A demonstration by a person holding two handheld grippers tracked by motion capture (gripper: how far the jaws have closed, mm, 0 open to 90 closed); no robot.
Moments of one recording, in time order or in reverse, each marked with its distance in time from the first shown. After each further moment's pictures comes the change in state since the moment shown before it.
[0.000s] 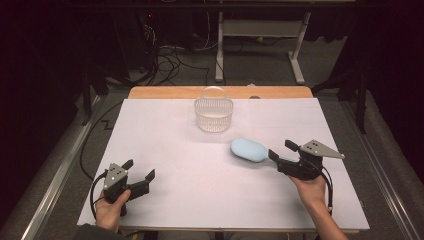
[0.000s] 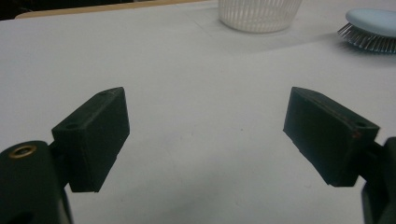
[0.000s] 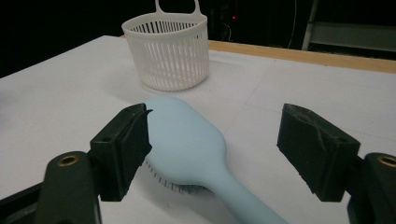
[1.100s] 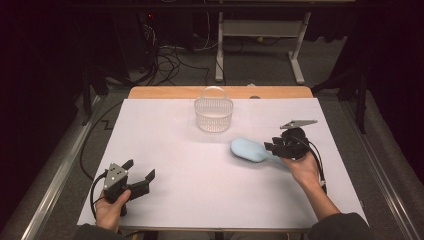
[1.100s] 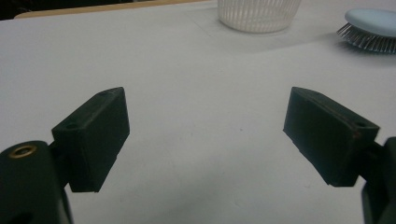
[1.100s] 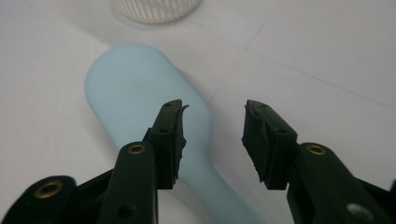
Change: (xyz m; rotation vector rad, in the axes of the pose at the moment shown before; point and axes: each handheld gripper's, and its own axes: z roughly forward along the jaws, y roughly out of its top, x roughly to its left) left arm 0.000 0.000 0.000 0.000 -0.002 0.001; right arm -0.012 0.041 0.052 0.437 -0.015 -0.040
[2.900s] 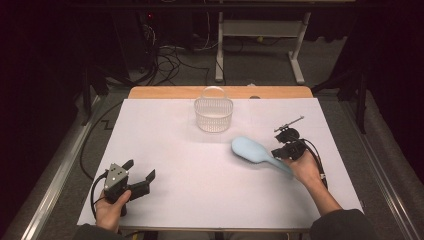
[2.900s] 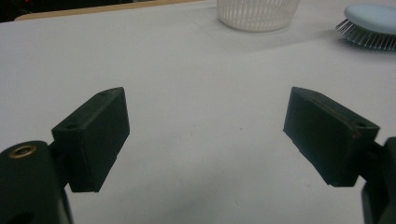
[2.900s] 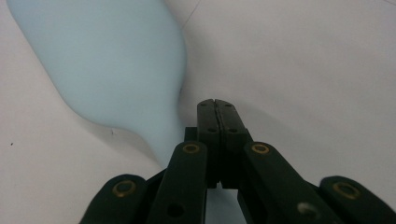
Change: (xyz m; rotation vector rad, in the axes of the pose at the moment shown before) left arm -0.001 0.000 0.000 0.002 0.003 0.012; right arm -0.008 0.001 0.020 0.336 -0.035 0.028
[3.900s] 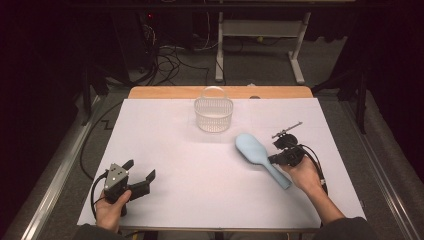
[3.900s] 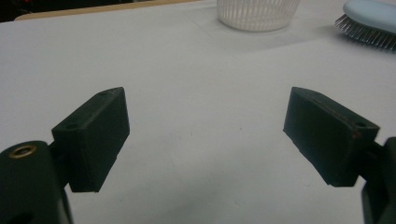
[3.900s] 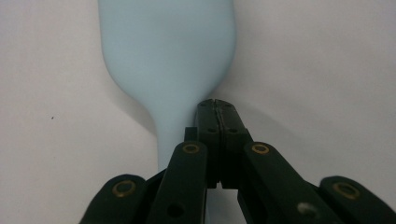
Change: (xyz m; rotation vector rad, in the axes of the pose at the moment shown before) left arm 0.000 0.000 0.000 0.003 0.000 0.002; right arm 0.016 -0.012 -0.003 -0.001 0.057 -0.035
